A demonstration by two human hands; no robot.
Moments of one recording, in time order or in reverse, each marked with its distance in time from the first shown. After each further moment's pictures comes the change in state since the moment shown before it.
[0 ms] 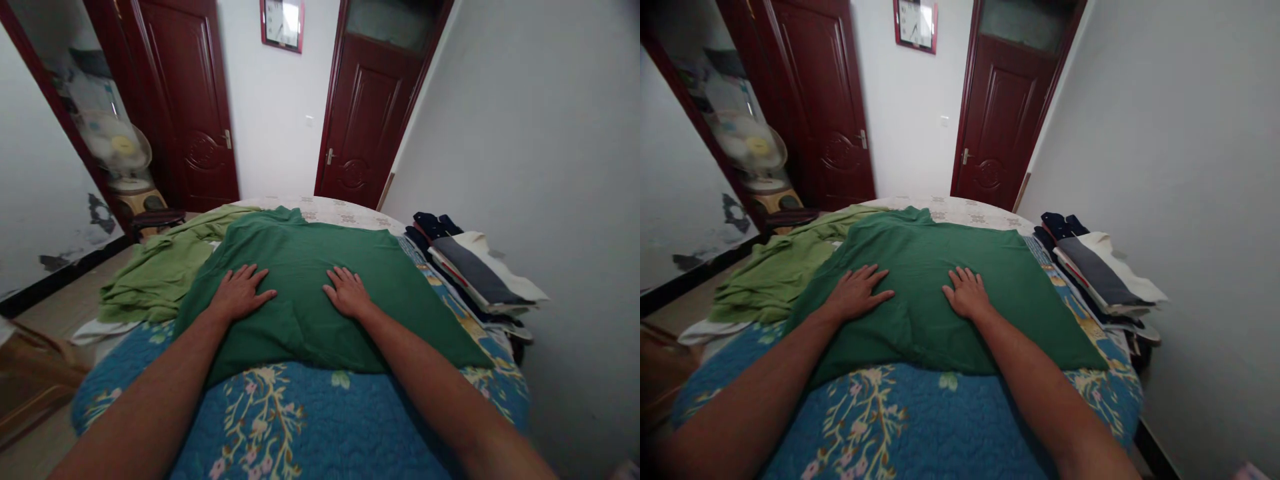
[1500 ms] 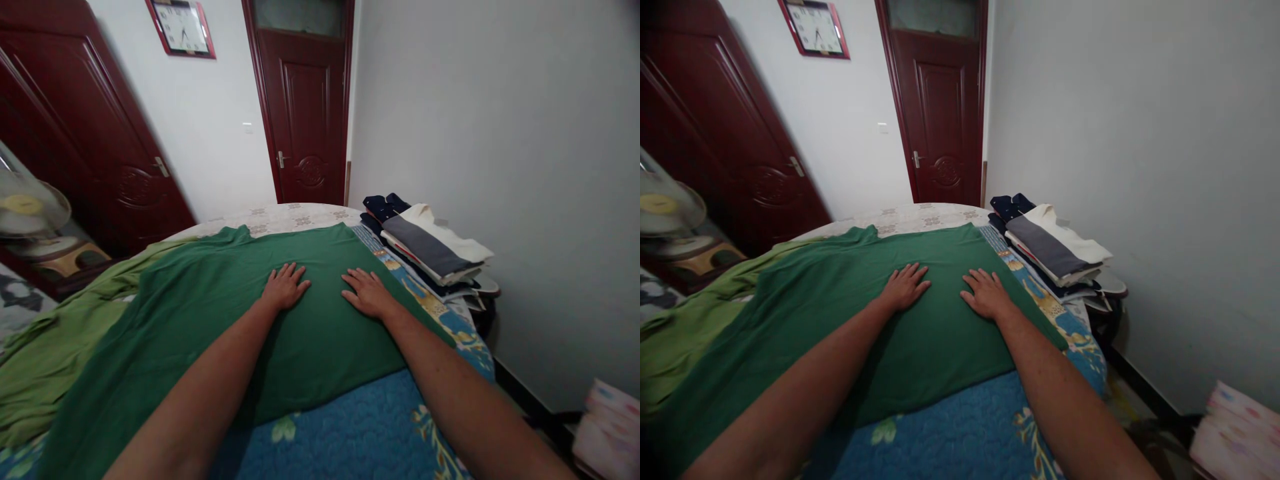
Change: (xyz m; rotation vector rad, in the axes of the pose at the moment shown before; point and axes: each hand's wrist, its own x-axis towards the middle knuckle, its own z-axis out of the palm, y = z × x) left_hand 0.160 0.218 0.044 -0.010 -0.093 0.314; right_hand -0.063 0.175 -0.038 0.048 0.050 0.149
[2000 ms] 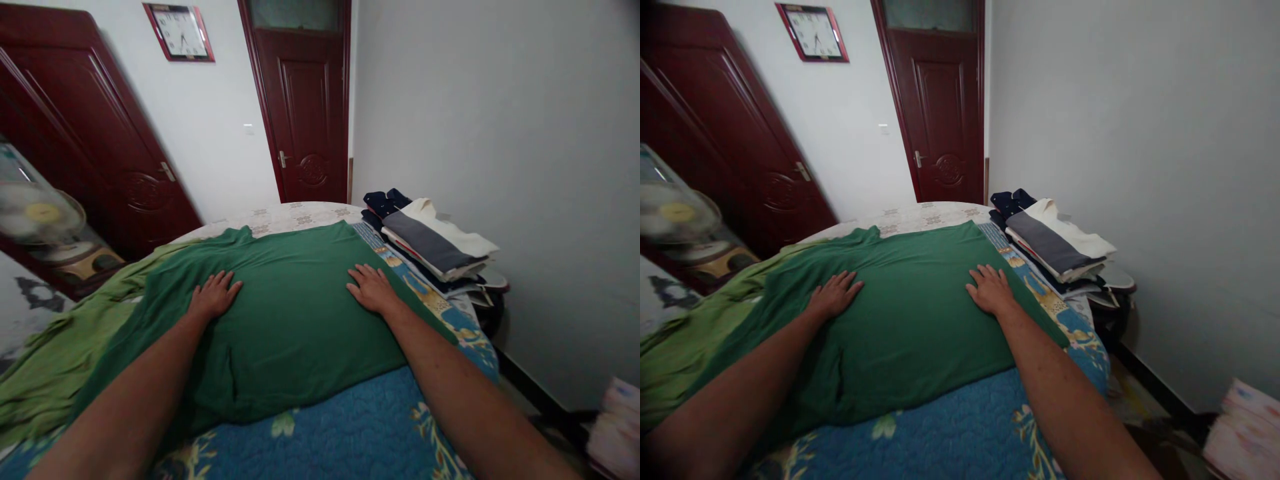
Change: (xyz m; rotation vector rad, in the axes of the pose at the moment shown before) left_hand -0.068 -0.170 -0.022 0.113 -0.012 -0.441; right_hand 0.005 0.008 0.003 -0.001 0.037 0.111
